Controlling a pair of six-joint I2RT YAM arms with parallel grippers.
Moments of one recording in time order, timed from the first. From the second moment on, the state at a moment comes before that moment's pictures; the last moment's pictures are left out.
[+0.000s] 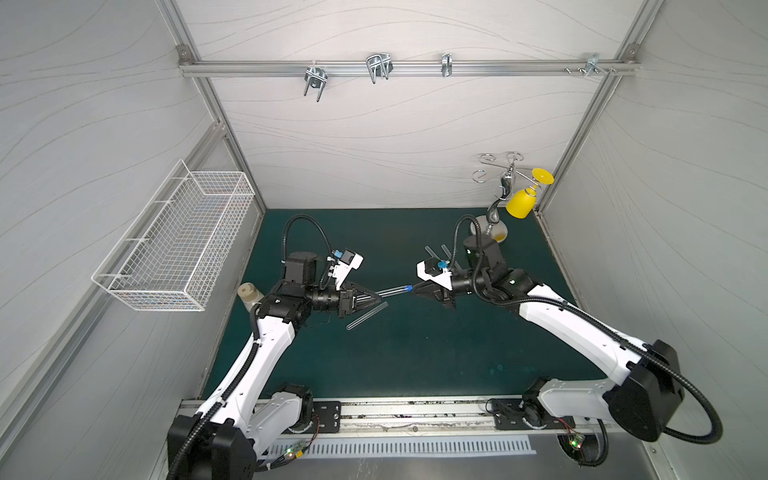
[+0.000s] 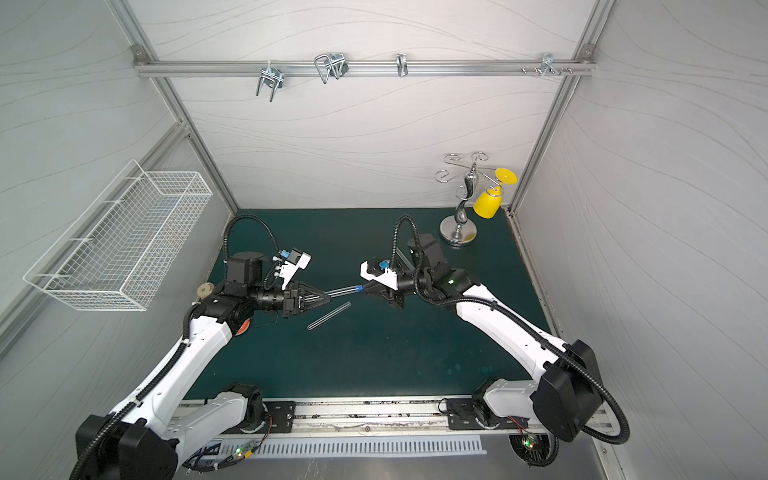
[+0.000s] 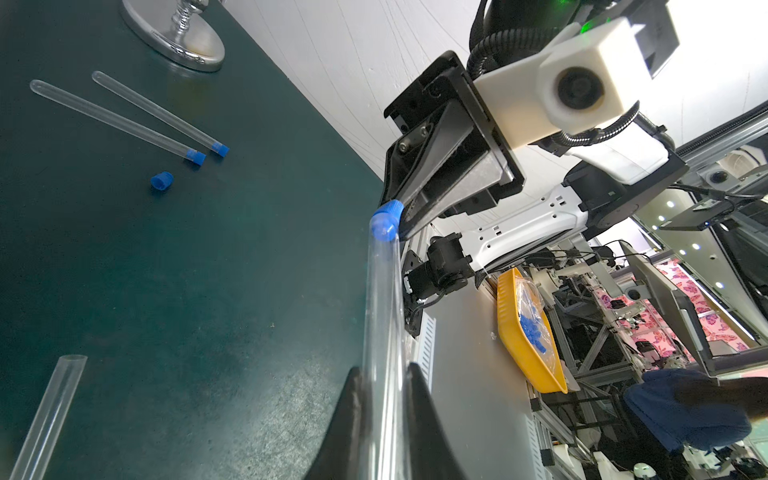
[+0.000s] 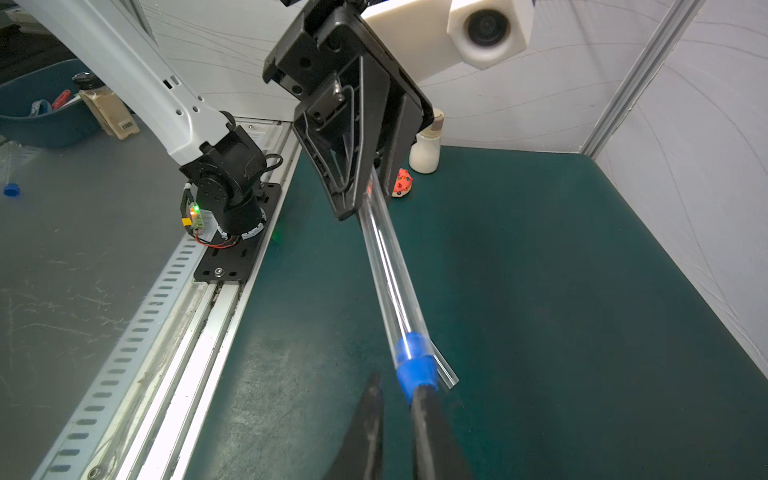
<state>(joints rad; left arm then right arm) -0.17 1.02 0.79 -0.45 1.22 -0.11 0.70 1.28 1.03 -0.29 -0.82 -0.57</state>
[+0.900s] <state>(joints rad) -0.21 1.02 0.79 -0.42 1.28 -0.08 0.70 1.10 0.91 -0.25 -0.75 -0.58</state>
